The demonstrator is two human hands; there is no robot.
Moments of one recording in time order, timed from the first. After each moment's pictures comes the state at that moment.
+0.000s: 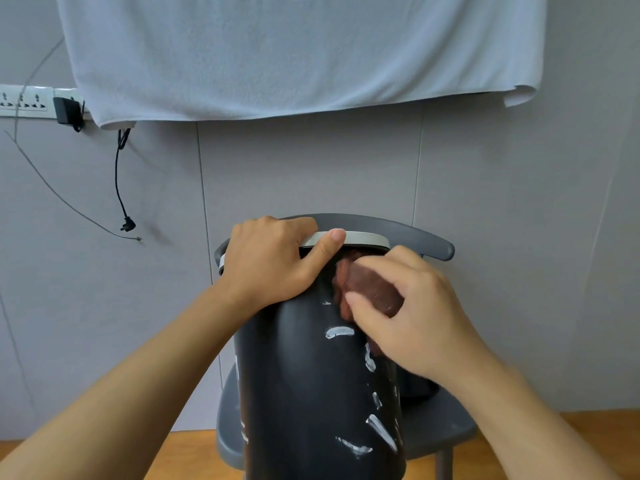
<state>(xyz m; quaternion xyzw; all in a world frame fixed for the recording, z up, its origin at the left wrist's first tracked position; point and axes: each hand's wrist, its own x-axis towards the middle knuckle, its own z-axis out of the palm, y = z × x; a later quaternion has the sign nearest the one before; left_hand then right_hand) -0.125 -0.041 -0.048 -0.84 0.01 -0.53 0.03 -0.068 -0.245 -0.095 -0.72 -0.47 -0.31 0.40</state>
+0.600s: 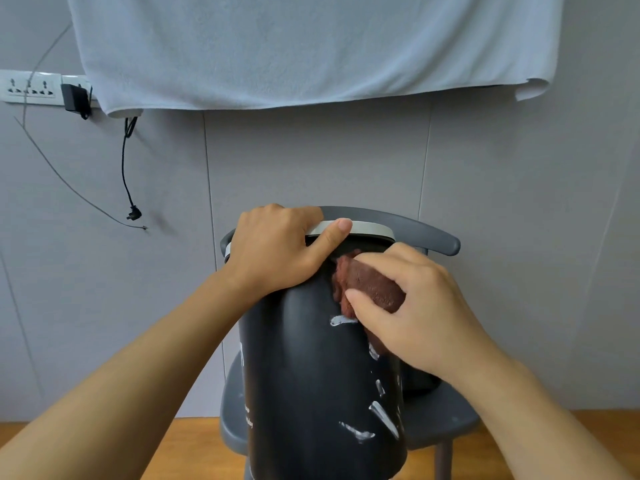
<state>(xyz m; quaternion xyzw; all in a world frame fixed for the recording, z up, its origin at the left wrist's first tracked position) -0.123 -0.037 -0.047 -0.85 0.01 -0.53 0.03 -0.077 -0.249 -0.090 -0.73 -0.49 -0.29 0.37</state>
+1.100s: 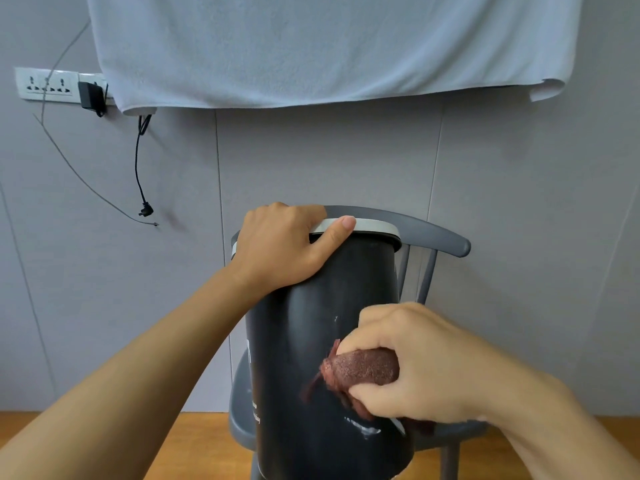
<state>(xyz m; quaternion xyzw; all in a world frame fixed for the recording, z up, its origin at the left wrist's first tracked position) -0.125 -0.027 -0.049 -0.86 -0.01 -0.52 0.02 -0.093 -0.254 -0.095 -0.76 -0.62 -0.10 0.17</state>
